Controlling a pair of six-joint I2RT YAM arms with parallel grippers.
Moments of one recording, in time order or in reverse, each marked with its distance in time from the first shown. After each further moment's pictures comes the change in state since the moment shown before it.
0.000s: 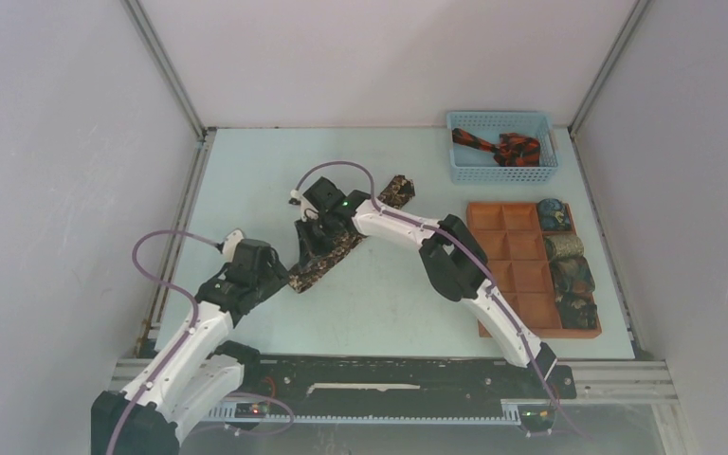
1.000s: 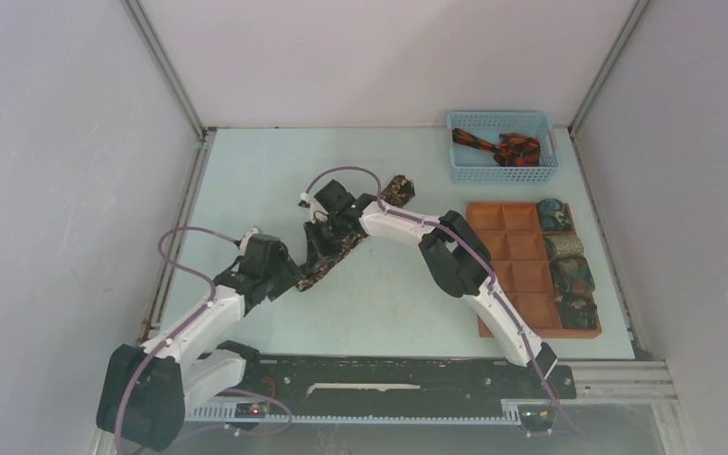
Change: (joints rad) left arm 0.001 0.214 -0.043 0.244 0.158 -0.012; right arm -0.037 0.000 -0.117 0.103 -0.069 0.003
